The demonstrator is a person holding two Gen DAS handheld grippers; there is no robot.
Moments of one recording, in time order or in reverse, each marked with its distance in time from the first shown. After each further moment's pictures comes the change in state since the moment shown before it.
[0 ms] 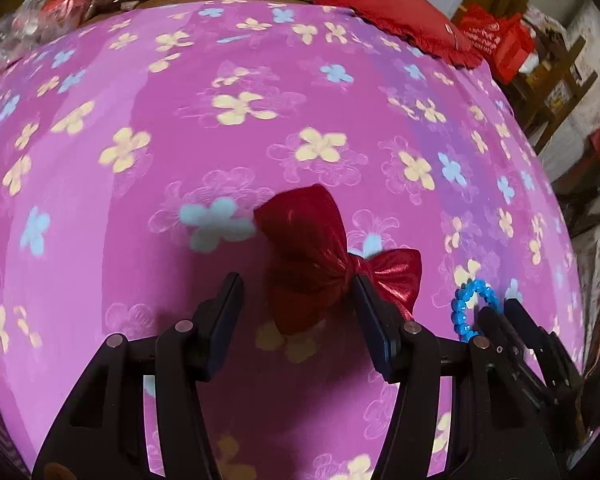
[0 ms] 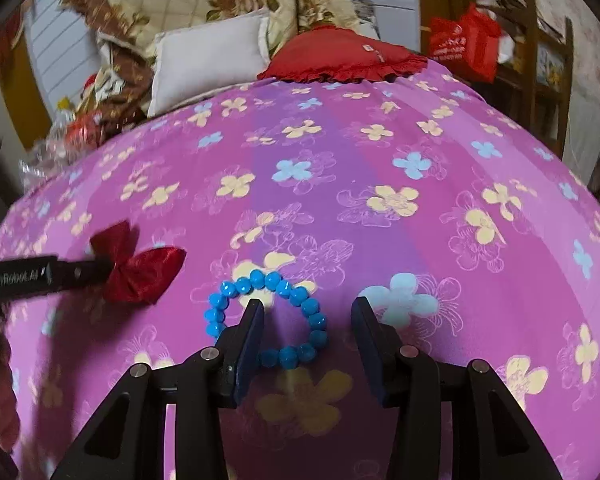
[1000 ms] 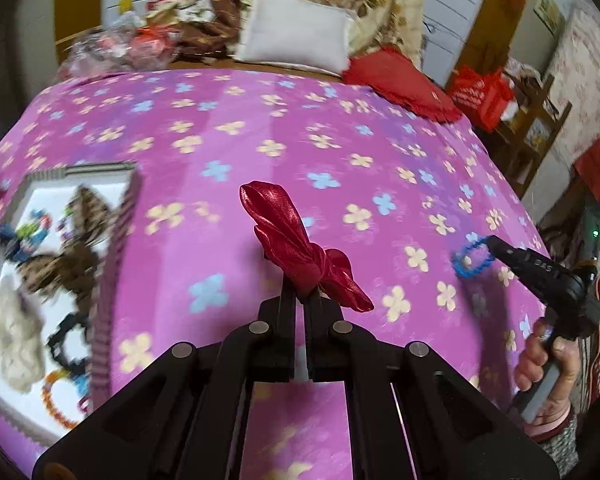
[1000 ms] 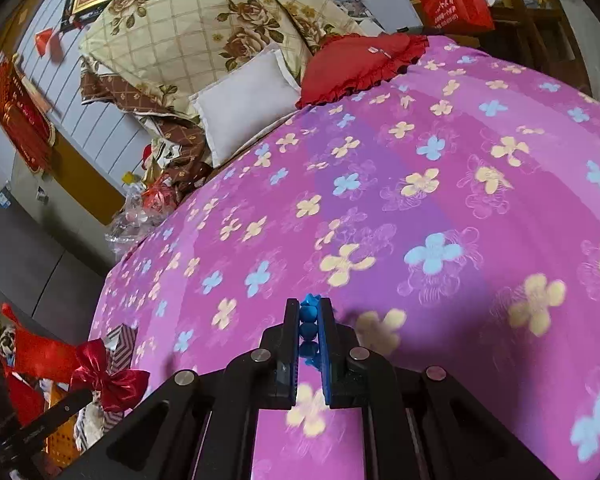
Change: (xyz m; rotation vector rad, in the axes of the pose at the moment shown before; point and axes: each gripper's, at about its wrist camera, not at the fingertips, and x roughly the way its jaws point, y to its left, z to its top) left arm -0.186 0.082 -0.154 -0.063 -0.261 0.032; right arm -0.083 -0.028 -0.017 0.271 -0.057 0.399
